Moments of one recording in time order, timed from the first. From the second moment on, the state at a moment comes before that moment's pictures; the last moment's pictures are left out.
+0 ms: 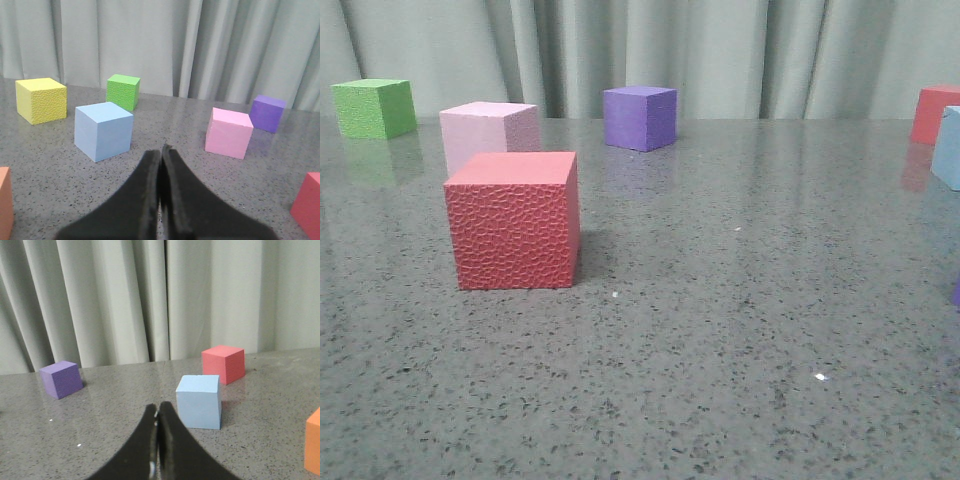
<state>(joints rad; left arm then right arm) -0.09 0.07 -0.21 -0.07 0.25 -0.06 0.05 0.03 -0.20 0.07 0.17 0.12</state>
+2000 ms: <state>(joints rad) -0.09 0.82 -0.94 -0.06 1.02 -0.02 0.05 0.57 -0.85 0.11 0.88 0.12</state>
